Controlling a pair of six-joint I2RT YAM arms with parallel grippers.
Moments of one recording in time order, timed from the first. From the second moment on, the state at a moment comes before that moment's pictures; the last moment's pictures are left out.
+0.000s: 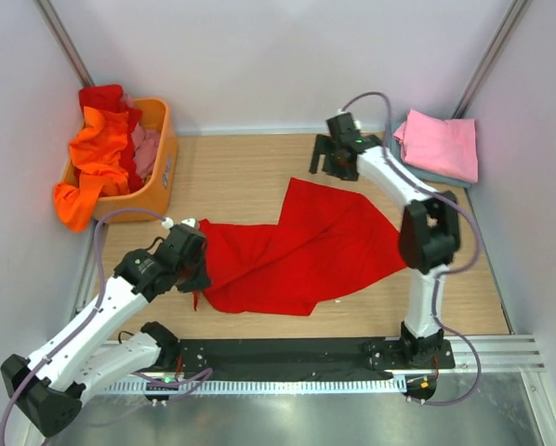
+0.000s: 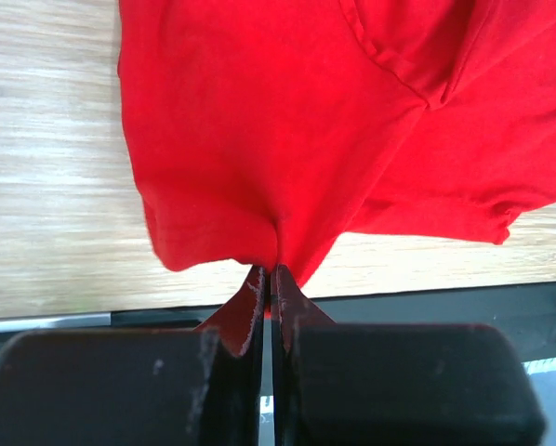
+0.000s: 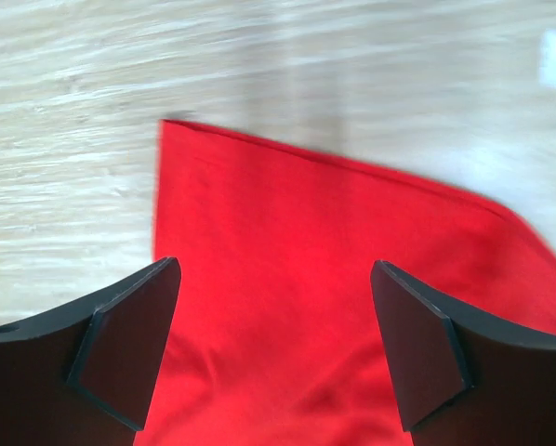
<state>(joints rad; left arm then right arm) -0.62 0.87 0.83 -1.02 -0.13 -0.75 0.35 1.93 1.69 -0.64 0.13 0.50</state>
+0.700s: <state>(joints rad) -0.65 0.87 0.83 -1.02 -0.13 -0.75 0.56 2.53 2.32 -0.78 0.21 0.45</state>
